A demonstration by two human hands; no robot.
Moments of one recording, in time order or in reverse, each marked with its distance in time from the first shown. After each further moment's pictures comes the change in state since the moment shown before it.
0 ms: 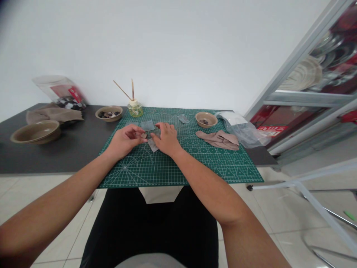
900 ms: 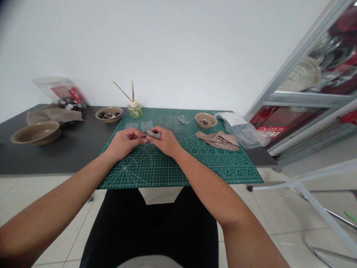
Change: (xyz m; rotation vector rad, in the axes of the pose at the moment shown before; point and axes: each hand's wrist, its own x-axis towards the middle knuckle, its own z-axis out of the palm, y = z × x) left_hand -0.001 -0.001 -0.001 -0.026 -0.042 -0.083; right_hand -0.001 -0.007 -0.011 0.375 -0.156 -0.035
